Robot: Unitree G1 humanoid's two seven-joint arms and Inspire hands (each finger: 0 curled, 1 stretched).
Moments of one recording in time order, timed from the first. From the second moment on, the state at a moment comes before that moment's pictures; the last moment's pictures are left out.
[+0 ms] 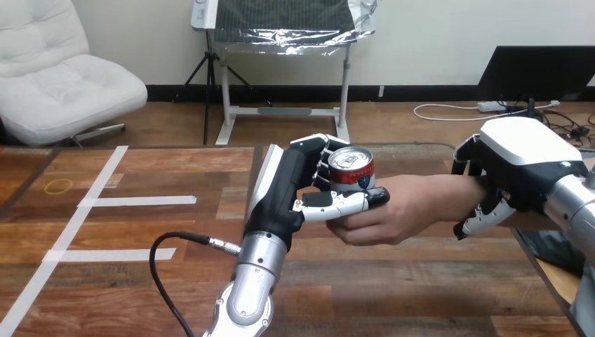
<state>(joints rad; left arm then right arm) -0.29 -0.07 -0.24 0.45 0.24 -0.31 0.11 -0.32 -0.82 0.23 0.10 -0.64 0.02 0.28</state>
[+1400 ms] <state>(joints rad) -0.29 -0.06 -0.26 0.46 0.25 -0.28 0.06 -0.28 -0.83 0.22 0.03 -0.73 0.09 0.36</state>
